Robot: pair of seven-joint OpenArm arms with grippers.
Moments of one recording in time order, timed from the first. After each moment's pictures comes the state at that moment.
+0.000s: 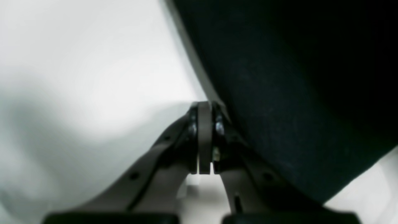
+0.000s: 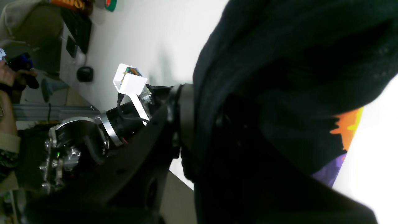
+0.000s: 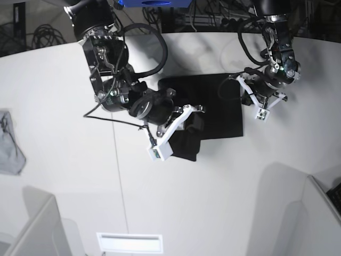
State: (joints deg) left arm 11.9 -9.5 -17.1 92.6 -9.9 -31.9 45.8; right arm 4.3 0.5 -25.4 111.1 38.9 -17.1 -63.7
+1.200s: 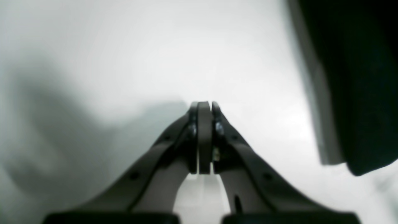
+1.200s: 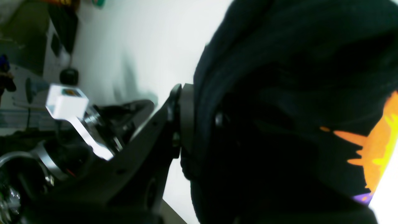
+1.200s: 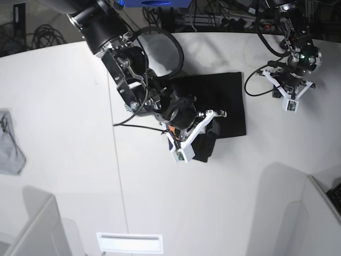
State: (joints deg) left arm 16.4 -10.5 -29.0 98.2 -9.9 -31.9 47.3; right arm 8.8 -2.4 -34.1 97.1 39.1 -17.2 -50.0
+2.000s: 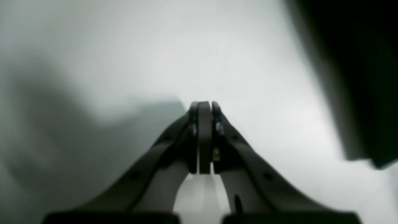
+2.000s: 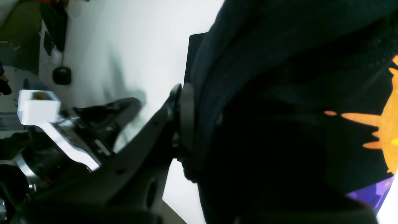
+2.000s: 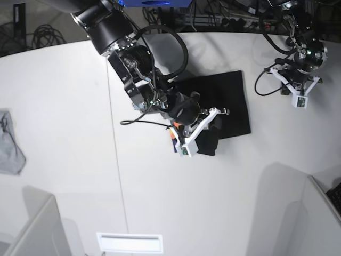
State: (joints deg) left arm 17.1 -10.1 -36.1 98.3 -10.1 -32.6 47.3; right arm 8.4 -3.2 -34.4 92.1 39.7 -17.1 -48.3
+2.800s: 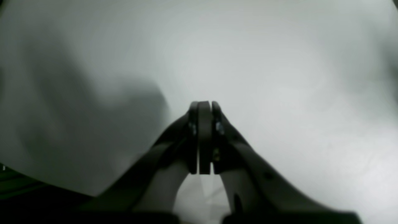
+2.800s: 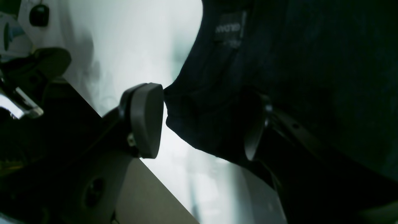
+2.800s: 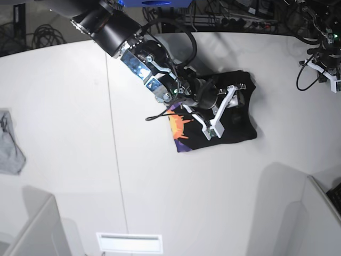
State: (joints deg) left arm 16.6 -10.1 -56.1 98.3 -10.2 -39.4 47.5; right arm 10.8 -3.0 -47.0 87.8 39.5 -17.2 -48.3
